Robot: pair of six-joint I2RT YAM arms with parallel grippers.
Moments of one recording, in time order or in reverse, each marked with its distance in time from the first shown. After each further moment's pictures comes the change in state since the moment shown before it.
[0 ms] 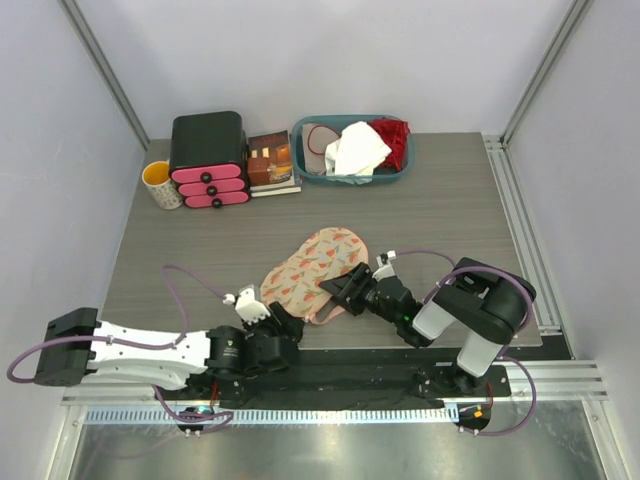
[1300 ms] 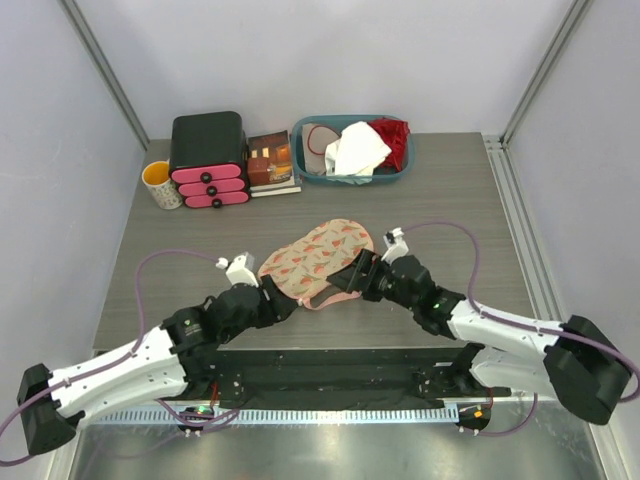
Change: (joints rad) left arm 0.494 -0.294 0.024 0.090 0.539 0.627; right arm -0.053 -0.591 0.136 -0.805 -0.066 -0.367
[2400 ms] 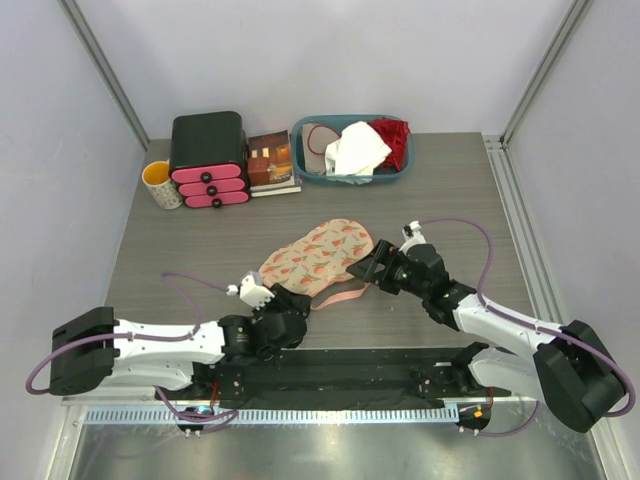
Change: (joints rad) left arm -0.297 0.404 -0.034 0.252 -0.528 -0.564; right arm -0.243 -0.004 -0.002 -0.104 -0.134 -0.089
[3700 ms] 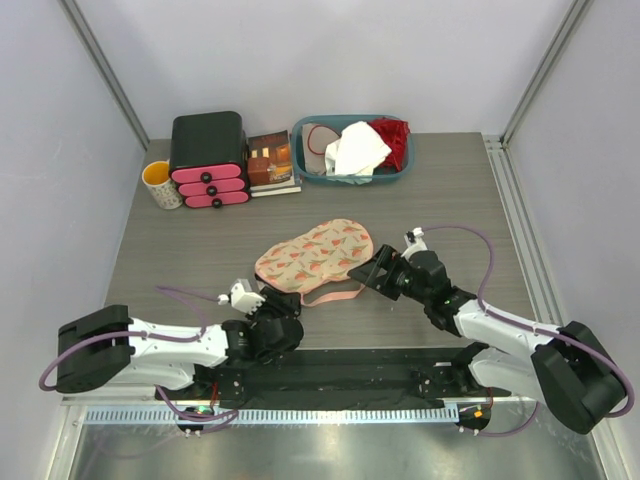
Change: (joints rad) left arm 0.019 0.056 -0.101 0.121 -0.128 -0.102; right arm 0.000 -0.020 -0.068 0.069 -0.013 0.062
